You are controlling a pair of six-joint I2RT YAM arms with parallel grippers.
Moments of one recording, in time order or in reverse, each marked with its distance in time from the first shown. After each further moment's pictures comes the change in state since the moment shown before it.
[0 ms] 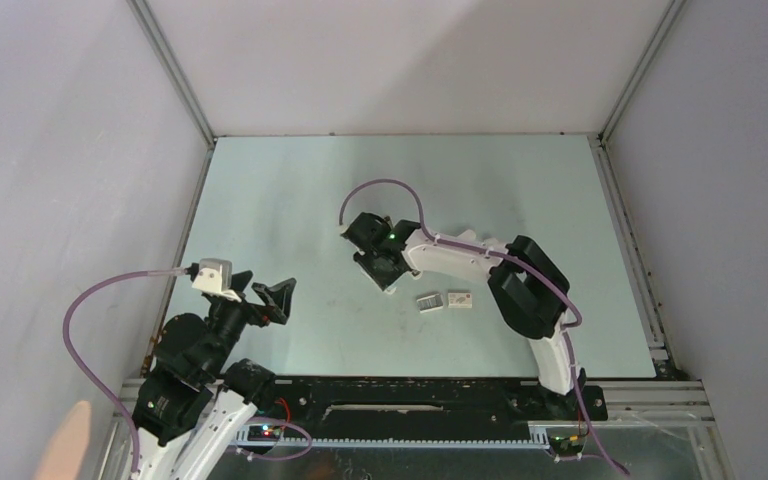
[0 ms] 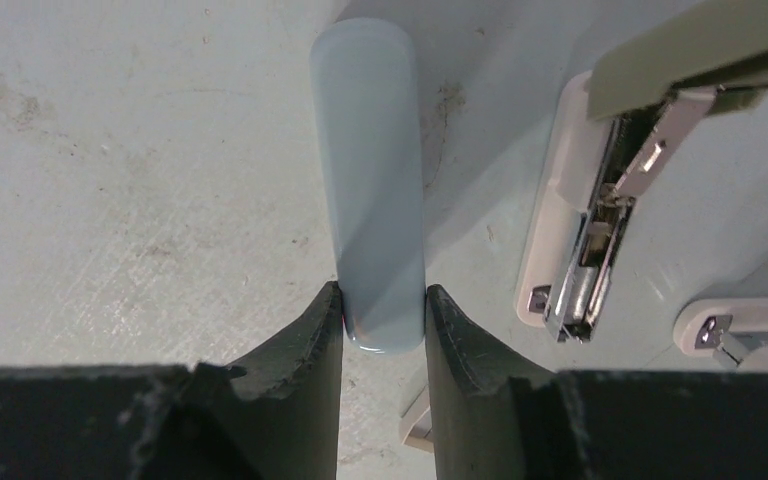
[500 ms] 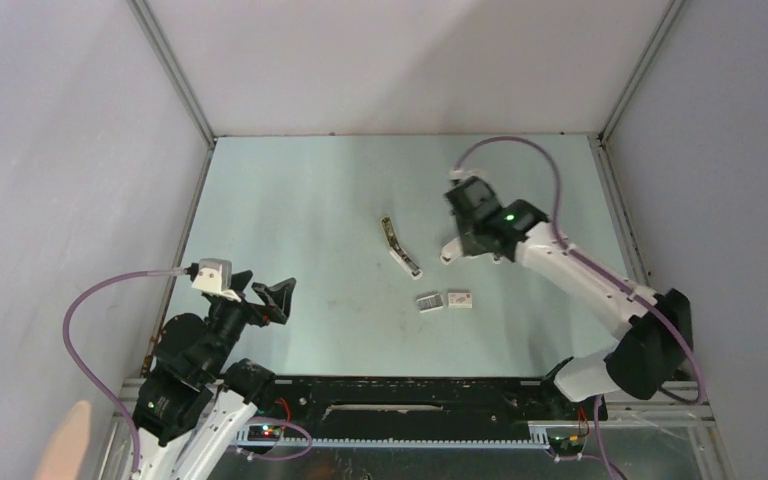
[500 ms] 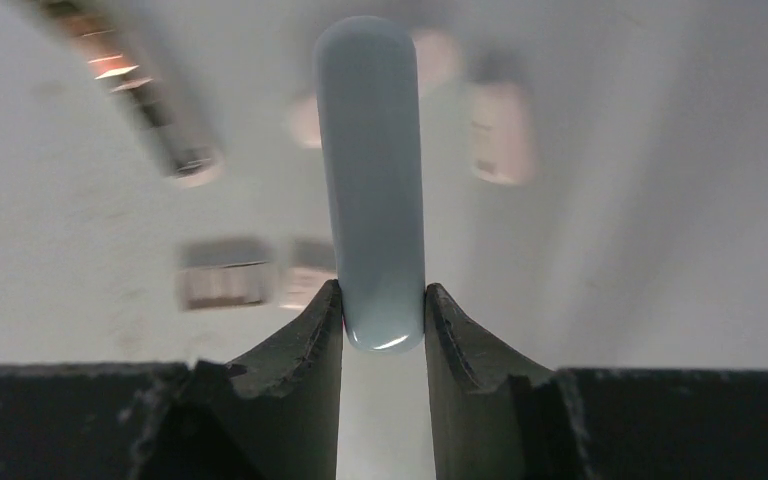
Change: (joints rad) left arm 0.005 0.000 0.000 0.003 0.005 0.000; right arm -0.203 -0.581 -0.253 -0.153 0.221 0.182
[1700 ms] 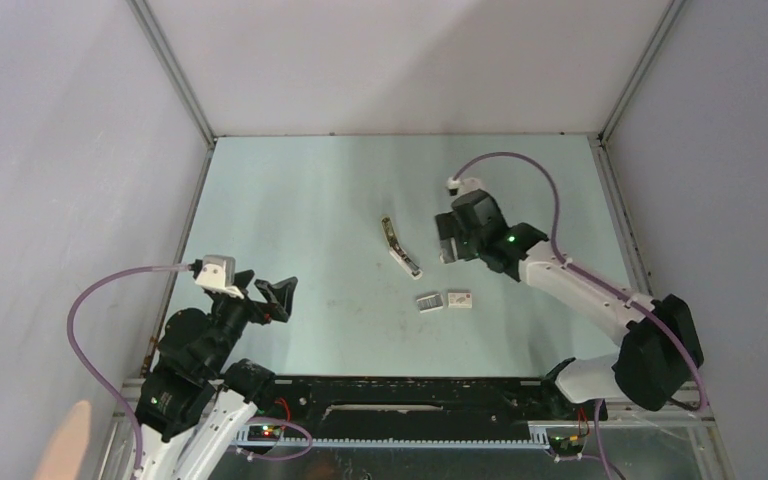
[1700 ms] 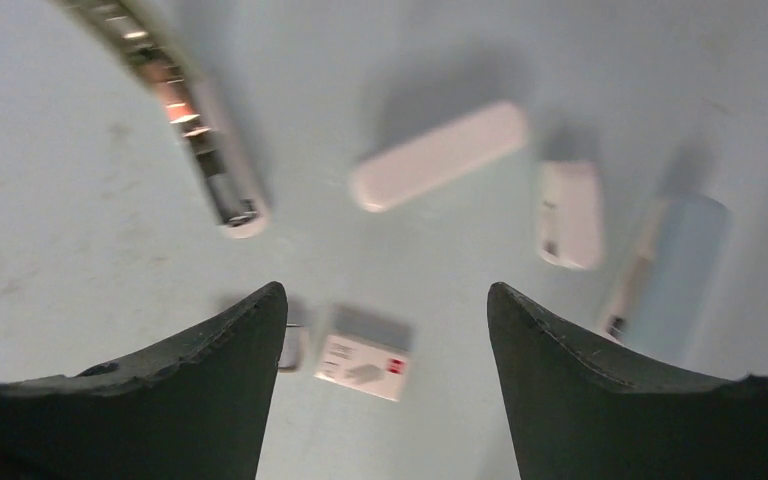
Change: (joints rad) left arm 0.021 0.026 0.000 0.000 0.017 0.000; right arm -0.143 -0.119 -0.280 0.328 -0.059 -0.063
